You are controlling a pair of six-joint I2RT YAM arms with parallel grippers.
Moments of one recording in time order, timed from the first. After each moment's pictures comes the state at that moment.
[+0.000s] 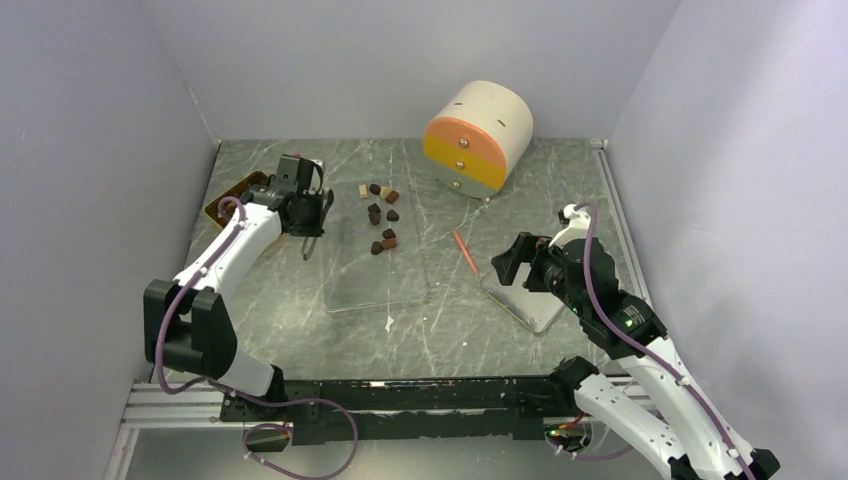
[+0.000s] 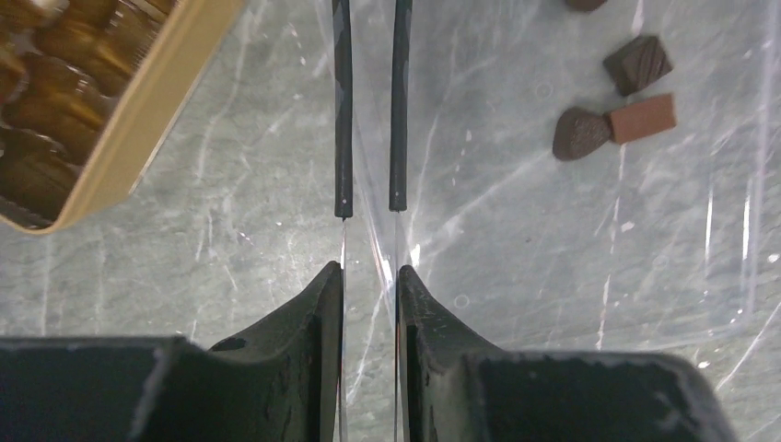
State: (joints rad) left arm -0.24 1.50 1.21 -0.72 -0.07 -0.17; right arm 0.54 0.63 0.82 -0.64 0.13 0.53
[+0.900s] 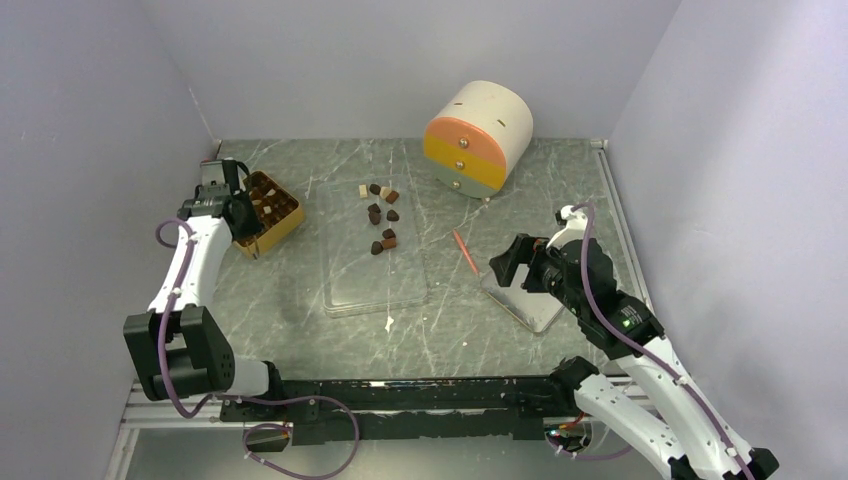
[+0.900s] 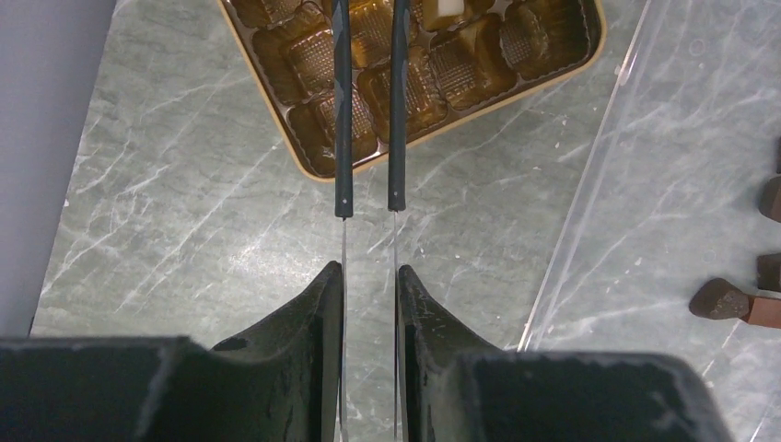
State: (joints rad) left arm 0.14 1.37 1.15 -0.68 -0.14 -0.25; right arm 0.54 0.63 0.80 -0.62 0.12 0.53
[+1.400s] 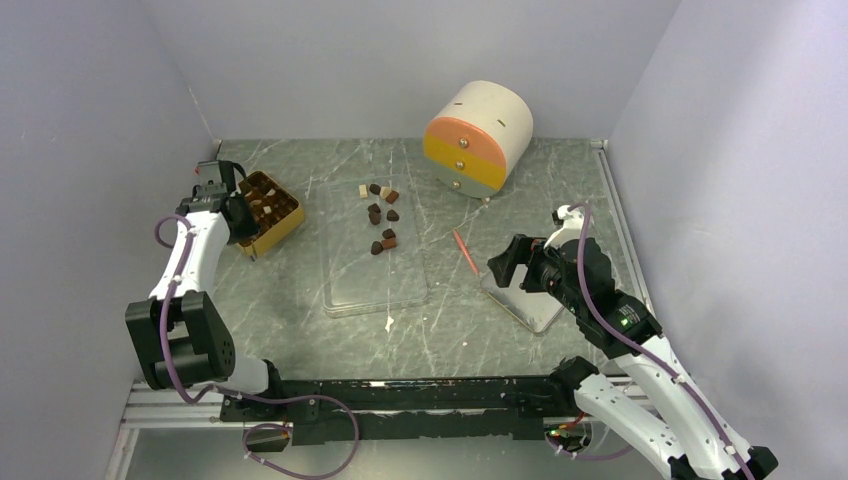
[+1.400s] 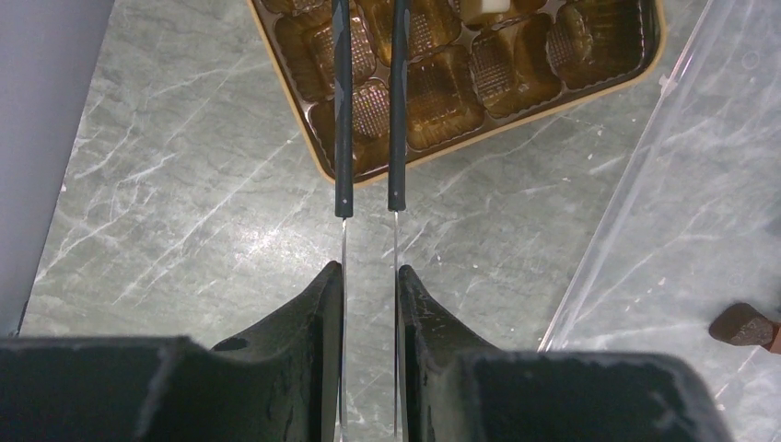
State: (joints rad) left arm 0.18 1.43 1.15 -0.68 -0.15 -0.27; right arm 0.54 0.63 0.79 -0.60 0.10 0.51
